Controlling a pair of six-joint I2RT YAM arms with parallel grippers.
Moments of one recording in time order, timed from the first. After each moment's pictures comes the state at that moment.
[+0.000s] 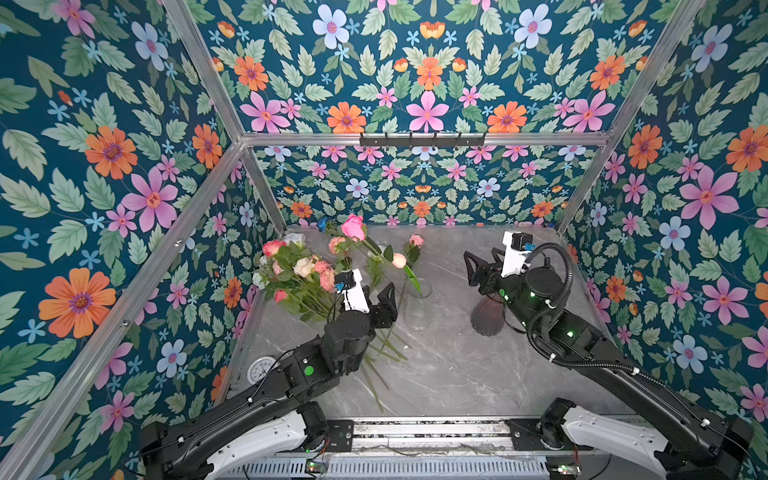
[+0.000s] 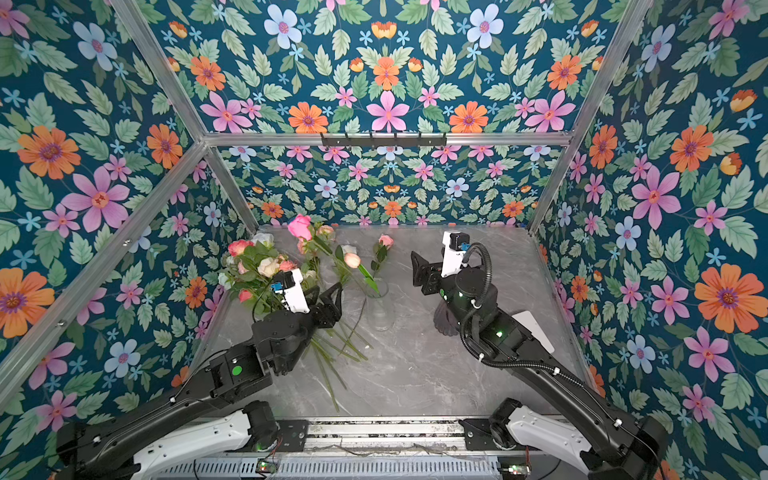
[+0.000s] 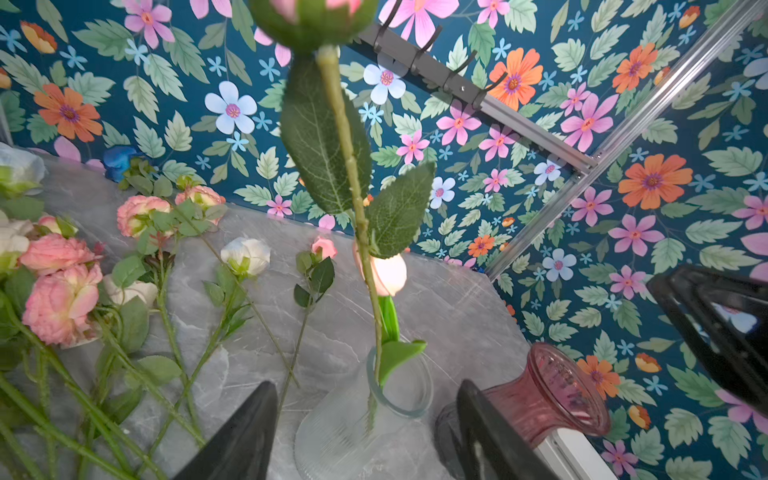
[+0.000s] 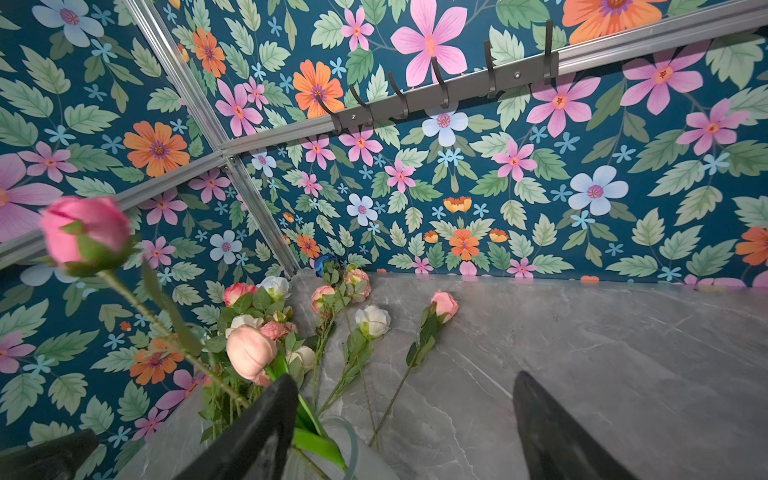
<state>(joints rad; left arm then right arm) -1.05 0.82 0.83 -0.21 -0.74 -0.60 0.71 1.00 0.98 -0.04 0.31 0.31</state>
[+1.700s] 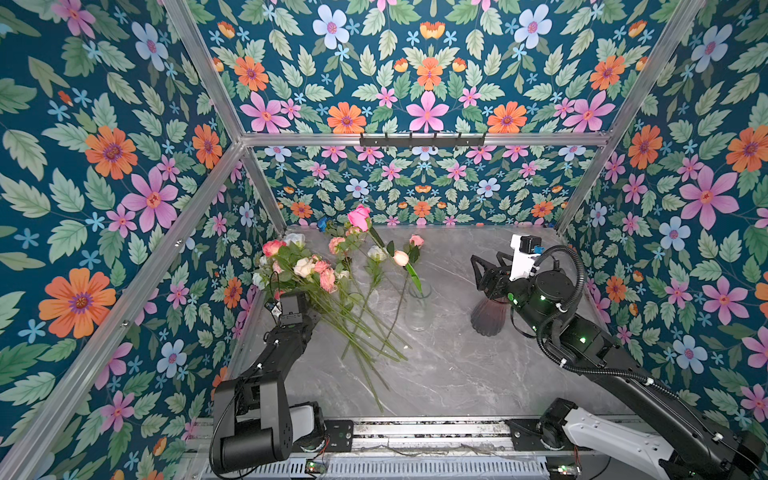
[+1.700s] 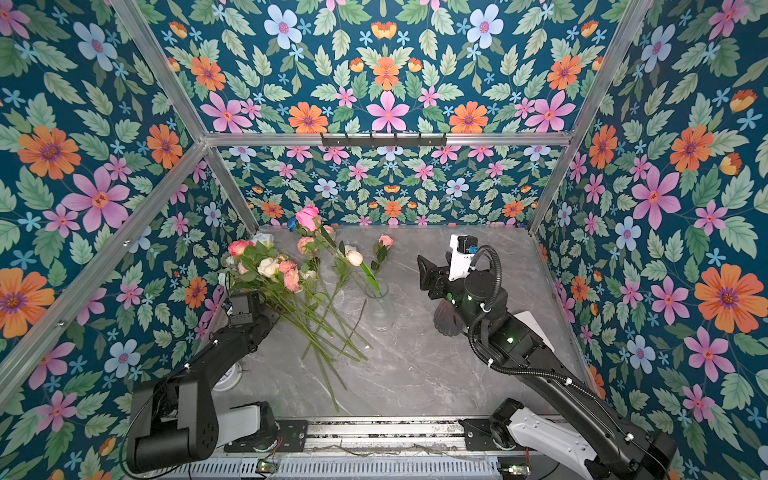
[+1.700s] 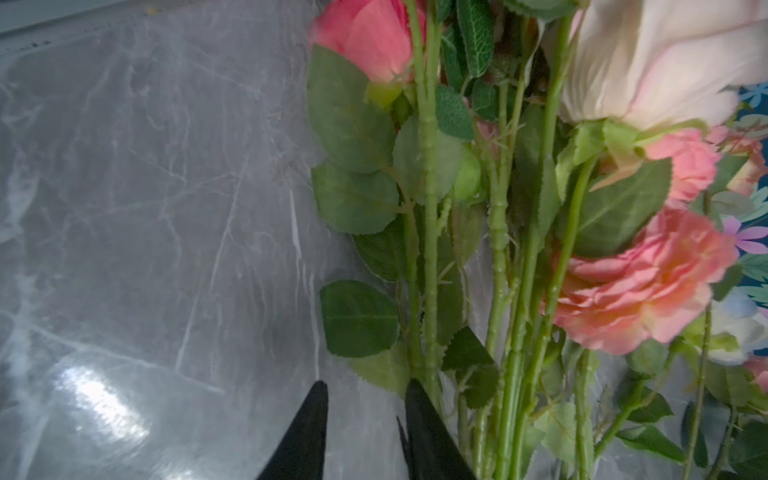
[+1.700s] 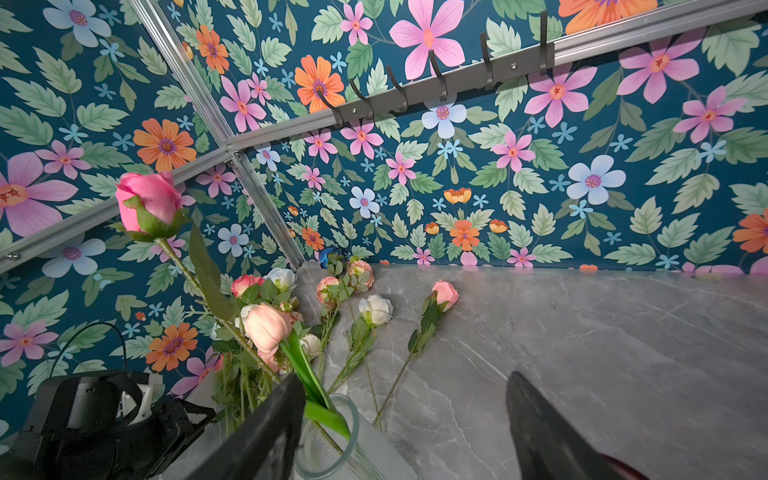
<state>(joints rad) 0.11 1.26 0.53 -0.12 -0.10 -0.84 0.69 0.93 0.97 -0.11 0.27 0.32</state>
